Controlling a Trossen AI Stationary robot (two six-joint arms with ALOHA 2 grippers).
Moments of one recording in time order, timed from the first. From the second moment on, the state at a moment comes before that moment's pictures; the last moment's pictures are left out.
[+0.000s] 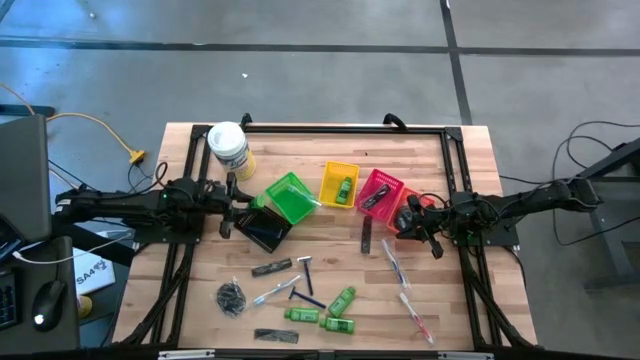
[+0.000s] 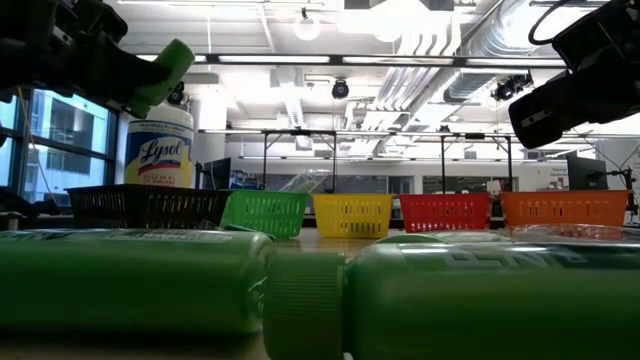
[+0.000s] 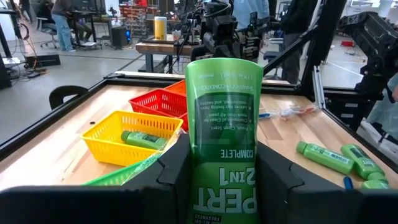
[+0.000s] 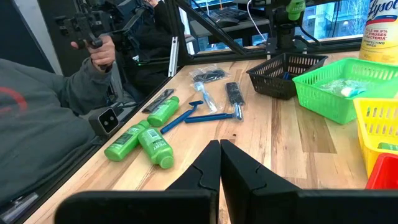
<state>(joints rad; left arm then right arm) 0.06 0.30 0.11 0.19 0.04 -0.06 0.10 0.46 0.01 0.31 -0.23 0.15</state>
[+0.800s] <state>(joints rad) 0.06 0.68 0.49 -0.08 -0.16 -0.03 0.10 0.46 0.01 0.33 -0.23 0.15</state>
